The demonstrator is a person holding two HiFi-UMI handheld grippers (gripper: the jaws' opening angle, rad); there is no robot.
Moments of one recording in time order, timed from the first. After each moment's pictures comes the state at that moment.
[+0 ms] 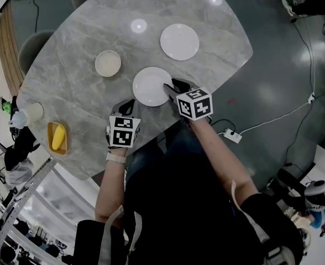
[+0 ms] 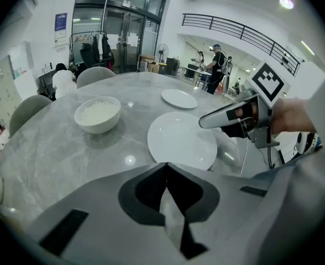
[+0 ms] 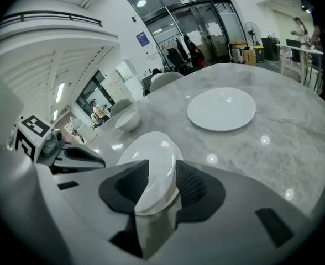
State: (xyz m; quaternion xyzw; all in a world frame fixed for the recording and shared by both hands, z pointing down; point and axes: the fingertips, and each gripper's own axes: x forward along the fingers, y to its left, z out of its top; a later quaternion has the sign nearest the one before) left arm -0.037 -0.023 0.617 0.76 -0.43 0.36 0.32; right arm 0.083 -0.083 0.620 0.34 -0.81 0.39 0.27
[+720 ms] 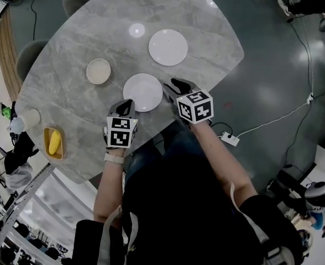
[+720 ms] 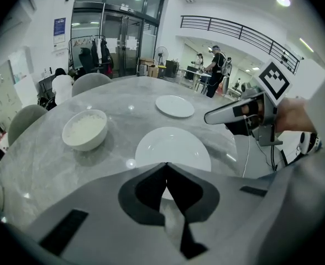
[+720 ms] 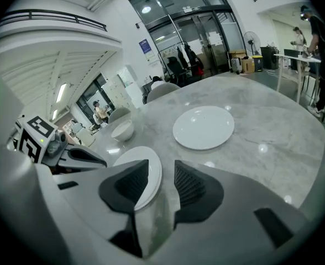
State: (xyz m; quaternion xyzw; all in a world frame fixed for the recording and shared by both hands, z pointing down) left arm -0.004 -0.046 0.606 0.77 -0.44 0.36 0.30; right arm 0.126 -0.105 0.595 0.36 -0.82 0.36 0.25
